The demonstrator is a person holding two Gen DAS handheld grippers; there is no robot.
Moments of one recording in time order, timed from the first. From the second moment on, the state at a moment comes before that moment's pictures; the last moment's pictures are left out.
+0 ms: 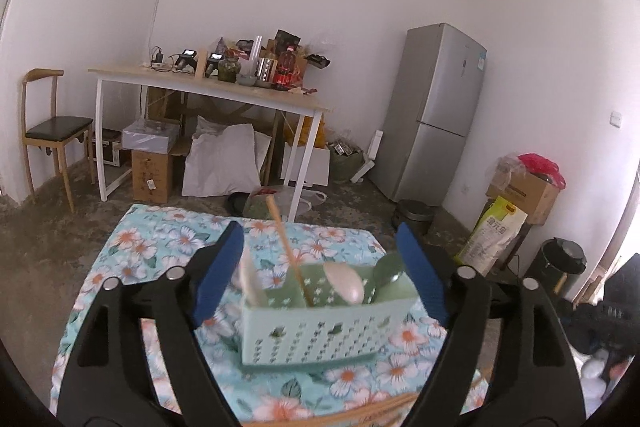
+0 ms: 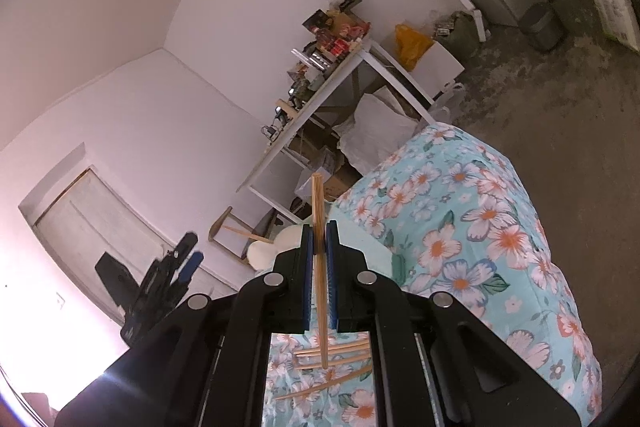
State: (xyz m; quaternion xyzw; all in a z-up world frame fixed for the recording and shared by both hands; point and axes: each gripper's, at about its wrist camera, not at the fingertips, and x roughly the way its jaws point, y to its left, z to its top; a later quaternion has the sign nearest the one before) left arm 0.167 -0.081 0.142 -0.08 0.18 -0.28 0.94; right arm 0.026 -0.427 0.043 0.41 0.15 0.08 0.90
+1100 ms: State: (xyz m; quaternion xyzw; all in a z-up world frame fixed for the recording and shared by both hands) left arm 0.120 0.009 0.039 -0.10 0.27 -0.20 0.94; right arm 0.131 -0.257 0.210 0.04 0.07 0.11 0.99
